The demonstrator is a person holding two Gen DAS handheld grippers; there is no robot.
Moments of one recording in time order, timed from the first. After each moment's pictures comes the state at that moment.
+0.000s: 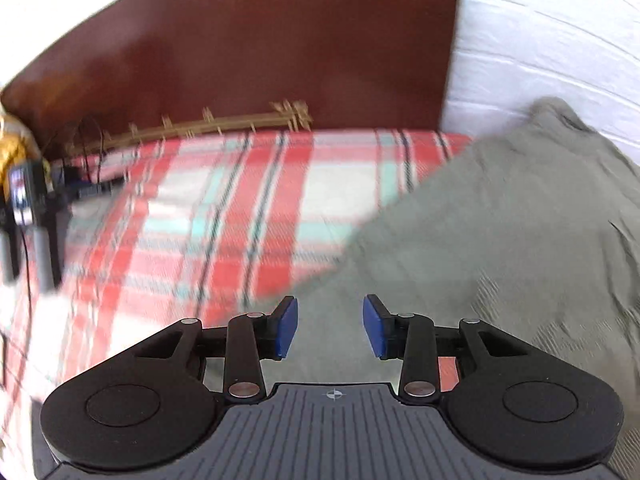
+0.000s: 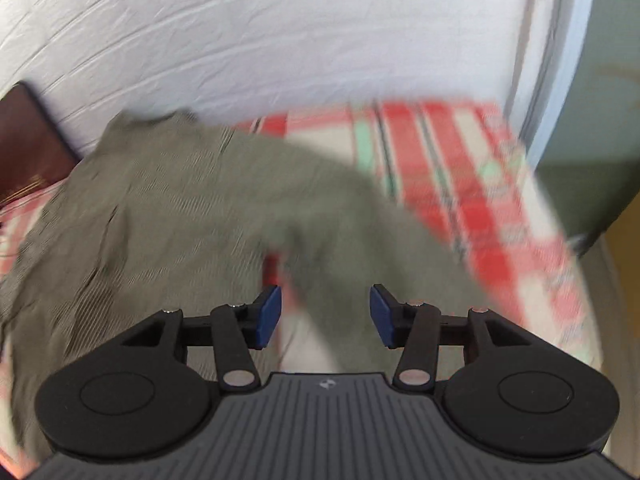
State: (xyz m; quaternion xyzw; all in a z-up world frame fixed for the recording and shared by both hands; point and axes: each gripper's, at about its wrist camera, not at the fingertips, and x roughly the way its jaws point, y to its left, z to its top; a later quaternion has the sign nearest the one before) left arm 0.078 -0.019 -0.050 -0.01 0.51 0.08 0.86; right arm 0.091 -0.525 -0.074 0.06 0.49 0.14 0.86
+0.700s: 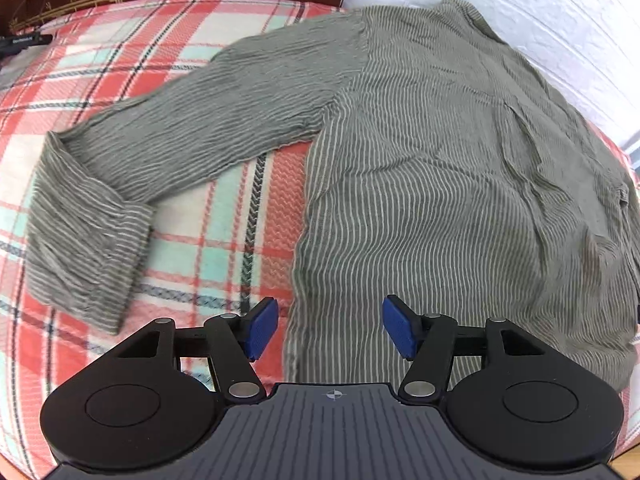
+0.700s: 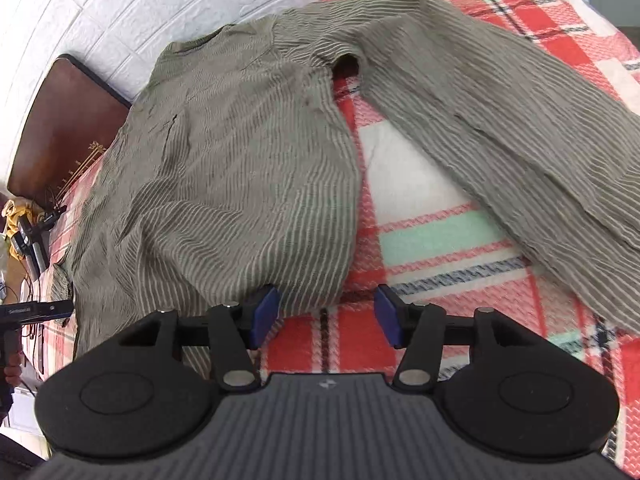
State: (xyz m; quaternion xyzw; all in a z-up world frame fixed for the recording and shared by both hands) left arm -0.010 -0.093 -0.108 -0.11 0.57 0.00 0.82; right arm 0.035 -0.526 -0.145 0.16 0.54 0.20 0.80
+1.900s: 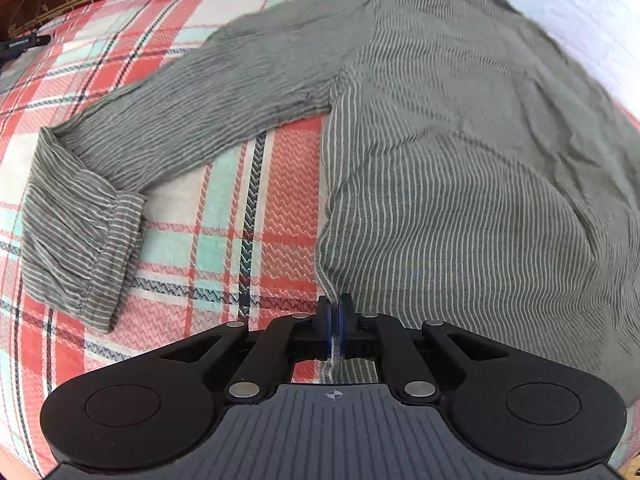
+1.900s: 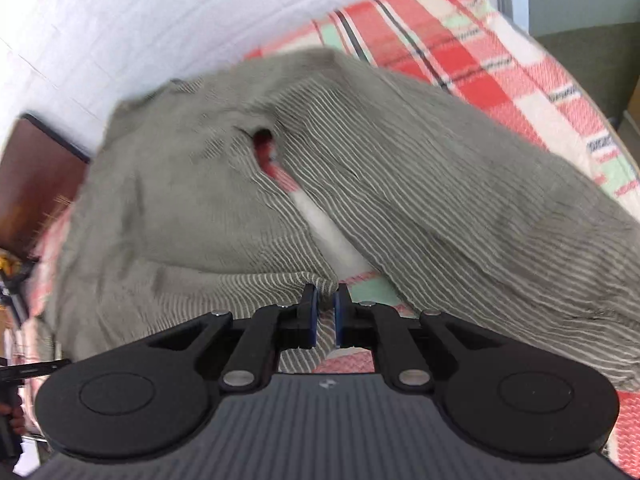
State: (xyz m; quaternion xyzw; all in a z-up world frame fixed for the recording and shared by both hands) left arm -0.006 -0.103 -0.131 -0.08 0.59 0.01 0.81; right arm 0.058 -0.579 -0.134 0.18 0.53 0.11 0.82
